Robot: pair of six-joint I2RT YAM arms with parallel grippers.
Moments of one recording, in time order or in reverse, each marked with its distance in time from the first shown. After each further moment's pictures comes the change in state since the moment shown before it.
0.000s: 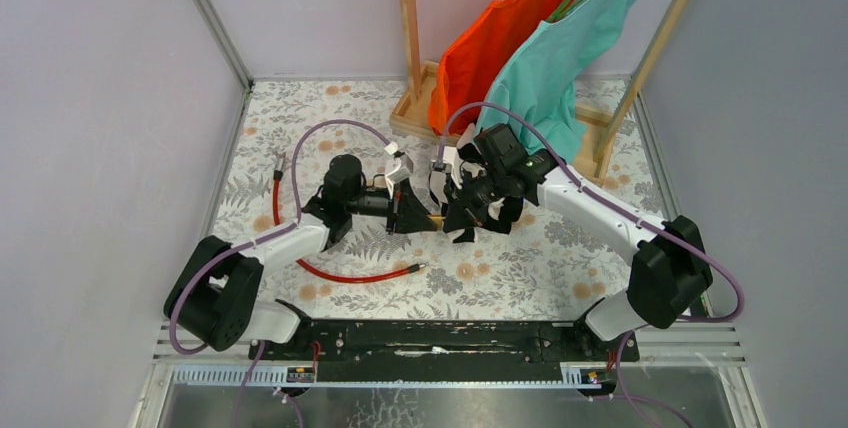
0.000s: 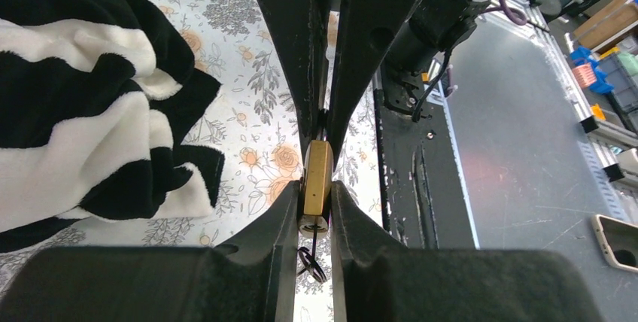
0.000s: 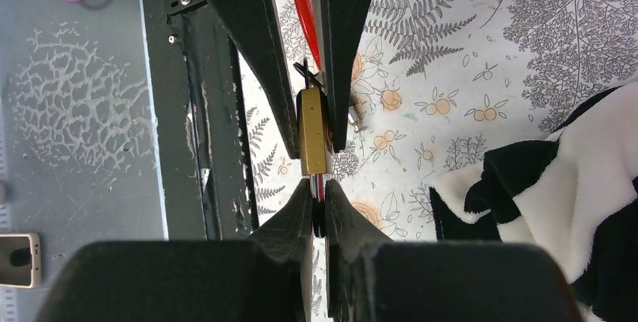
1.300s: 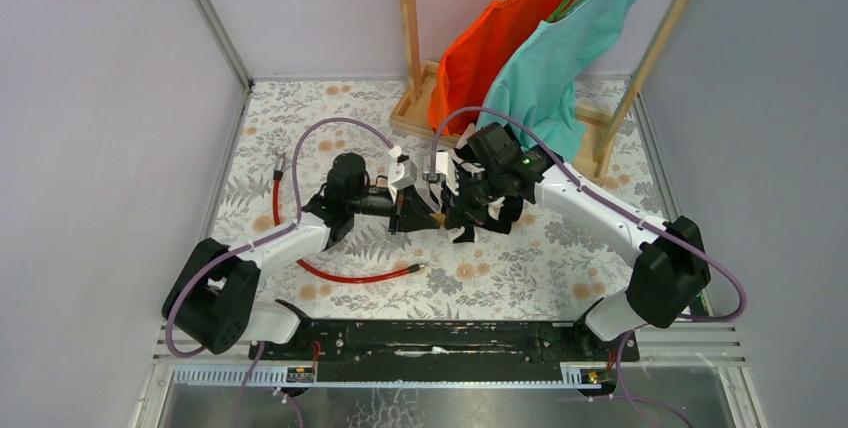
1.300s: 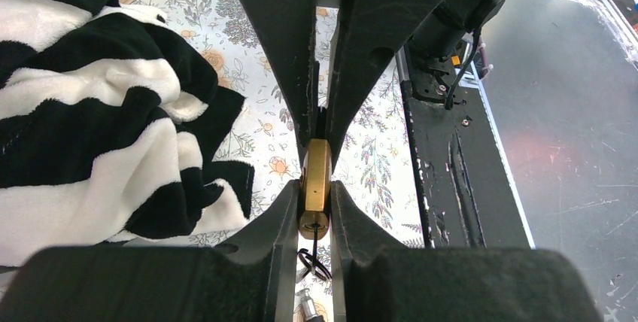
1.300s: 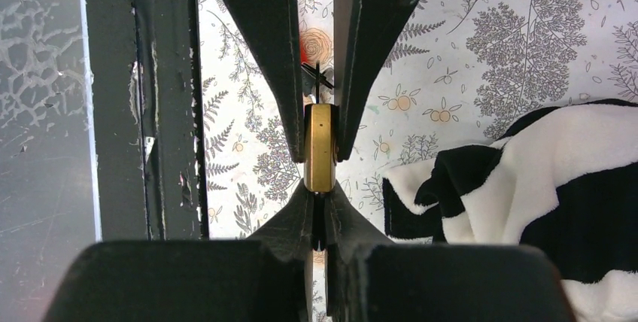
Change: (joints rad) left arm -0.023 -0.009 0.025 -0.053 -0.025 0.186; right arm 0.037 0.007 0.069 -0.111 0.105 -0.224
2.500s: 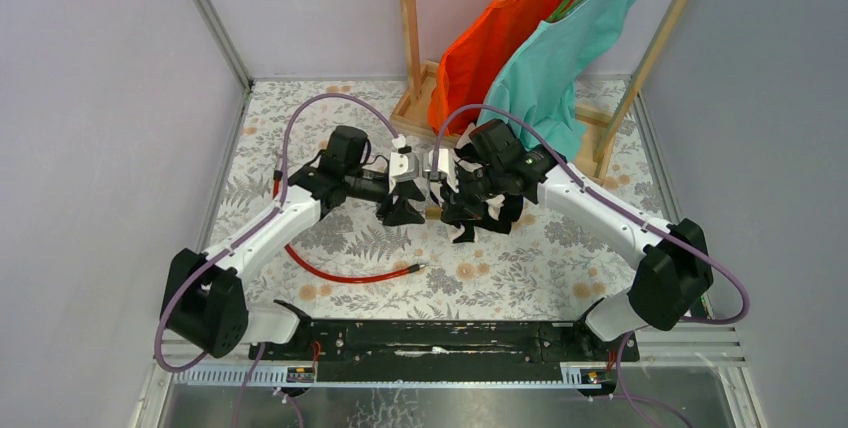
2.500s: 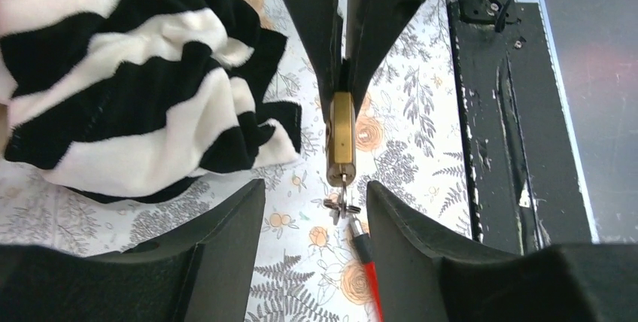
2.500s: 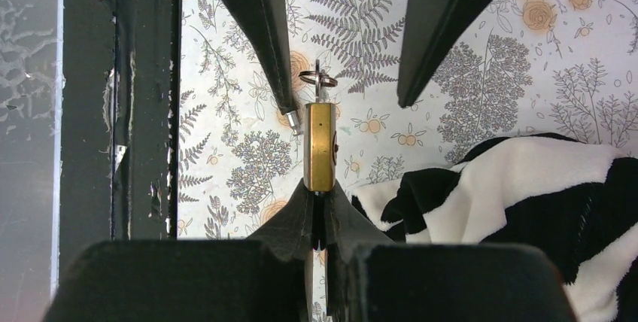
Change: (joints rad) left arm 0.066 -0.034 0.321 -0.789 -0.053 0.549; right arm -0.010 -0.012 0.002 0.056 -0.008 -0.067
